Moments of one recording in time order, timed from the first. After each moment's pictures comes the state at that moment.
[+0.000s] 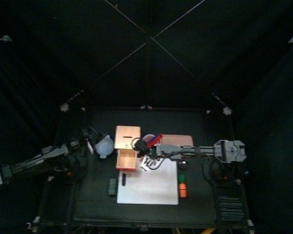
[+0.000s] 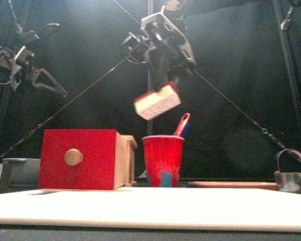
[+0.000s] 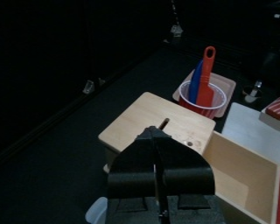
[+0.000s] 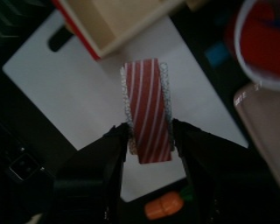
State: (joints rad) left arm 0.53 -1.00 1.25 -0.04 -0.04 0.00; right arm -0.04 0.13 0.01 0.02 1.14 0.64
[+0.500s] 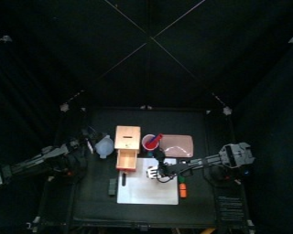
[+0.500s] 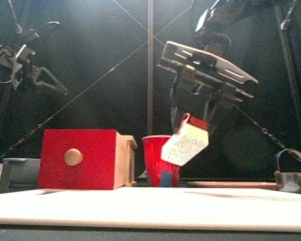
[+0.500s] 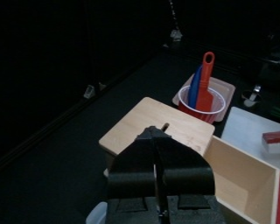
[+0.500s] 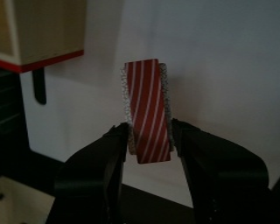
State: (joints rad) left arm 0.53 -1.00 1.24 -0.04 -0.05 0.00; right arm 0.17 0.08 0.39 -0.21 0.73 1.73
